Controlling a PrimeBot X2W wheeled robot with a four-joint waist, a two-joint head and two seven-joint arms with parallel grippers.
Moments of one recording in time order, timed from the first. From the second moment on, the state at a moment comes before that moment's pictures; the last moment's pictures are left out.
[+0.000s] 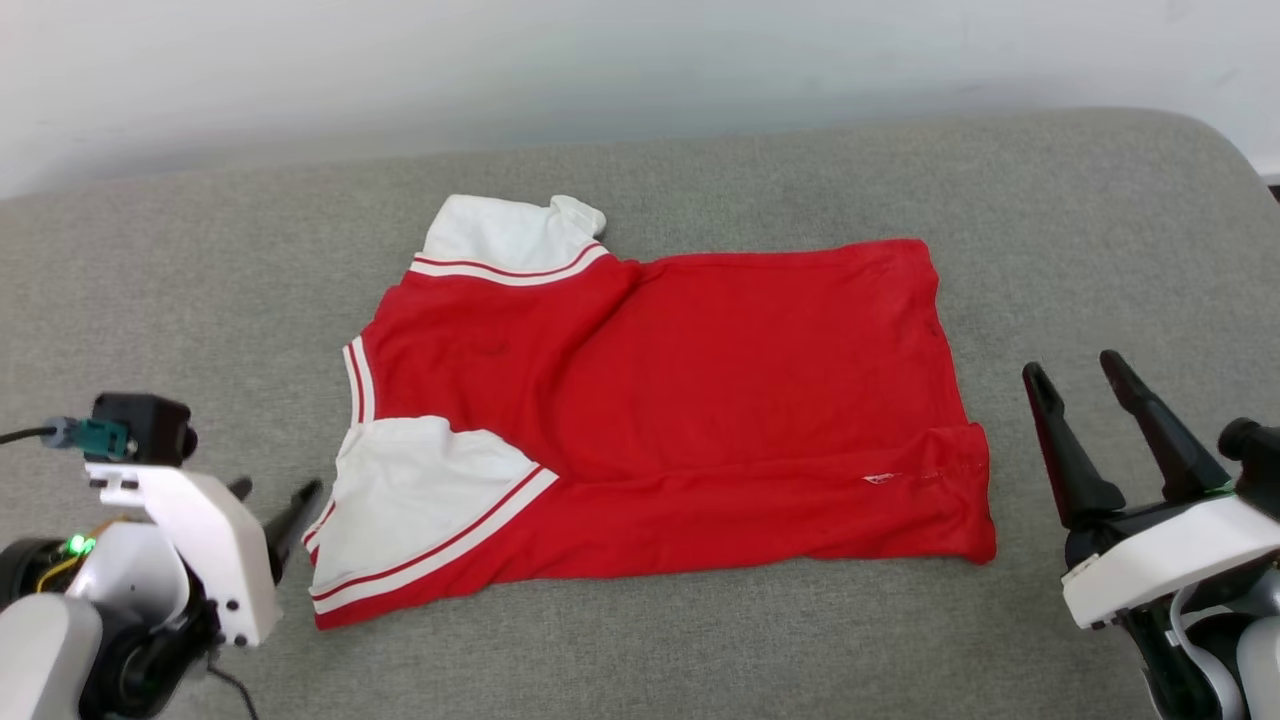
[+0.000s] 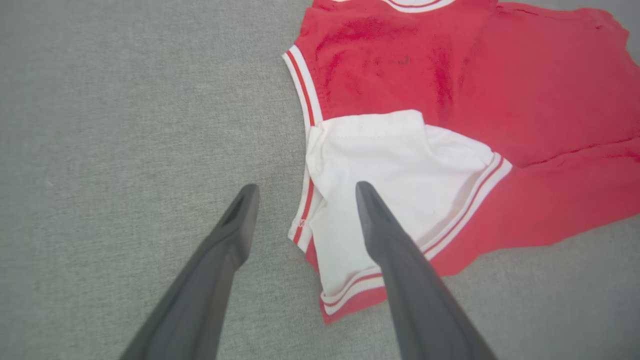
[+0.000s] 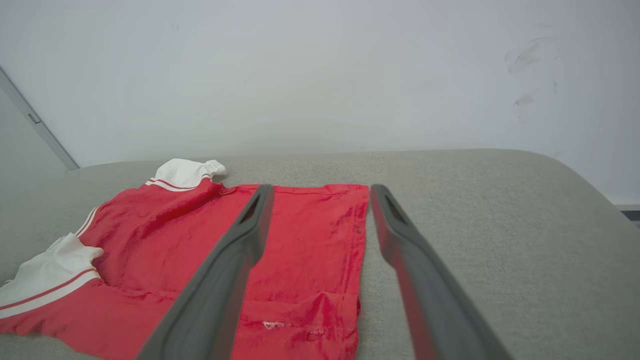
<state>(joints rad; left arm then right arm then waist) -0.22 0.61 -0.21 0.07 -0.75 0.01 0.54 -0.12 -0.24 0.05 -0.04 0.39 0.13 0.04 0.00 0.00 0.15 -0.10</state>
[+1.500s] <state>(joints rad) -0.18 0.52 -0.26 -0.05 -0.81 0.04 0.54 -0.16 -0.26 -0.02 0.11 0.52 0.13 0.68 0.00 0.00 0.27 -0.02</state>
